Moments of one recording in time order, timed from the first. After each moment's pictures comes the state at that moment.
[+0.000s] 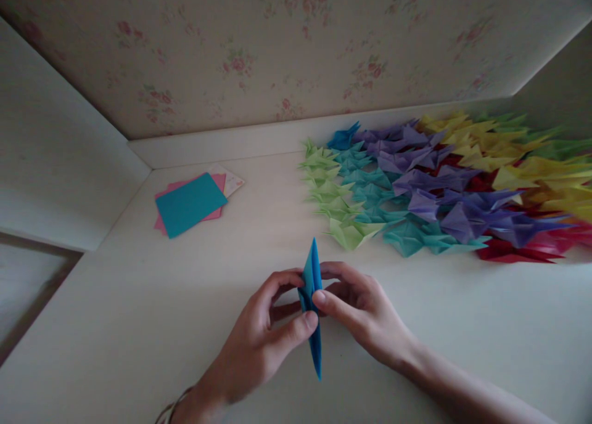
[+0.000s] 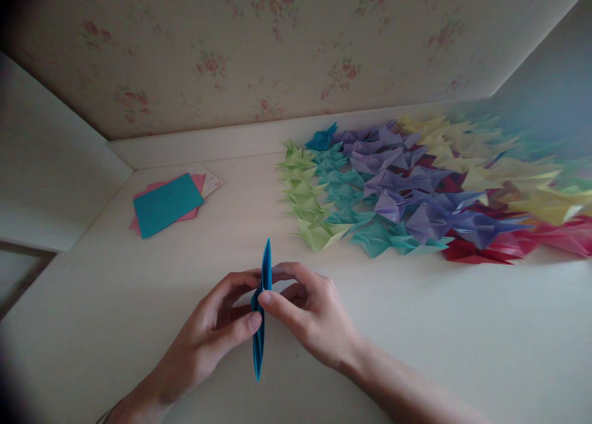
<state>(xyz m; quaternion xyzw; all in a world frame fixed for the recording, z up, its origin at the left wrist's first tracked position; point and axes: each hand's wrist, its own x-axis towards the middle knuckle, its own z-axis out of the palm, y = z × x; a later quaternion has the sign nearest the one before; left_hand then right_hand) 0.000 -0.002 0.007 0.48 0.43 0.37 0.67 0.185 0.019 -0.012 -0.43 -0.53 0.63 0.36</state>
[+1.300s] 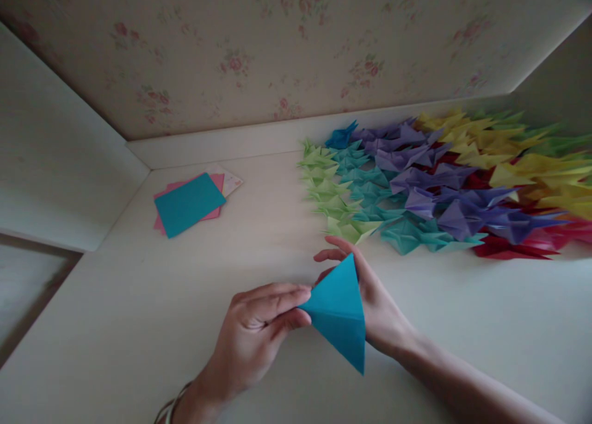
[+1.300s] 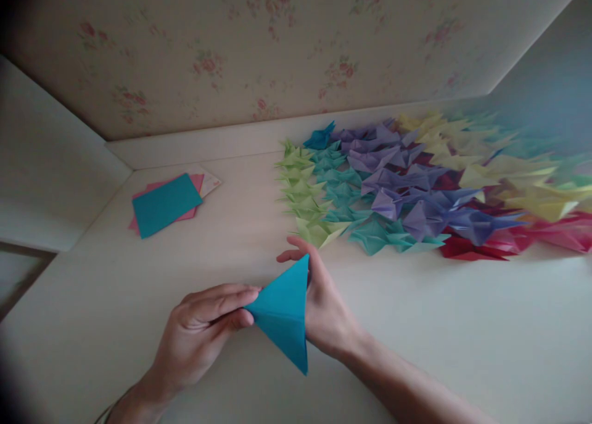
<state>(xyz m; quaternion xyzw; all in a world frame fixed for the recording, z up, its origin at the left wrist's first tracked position) -0.007 0.001 0.003 0.66 0.46 0.42 0.42 0.192 0.020 -0.018 -0.45 -0.52 0.60 0.40</state>
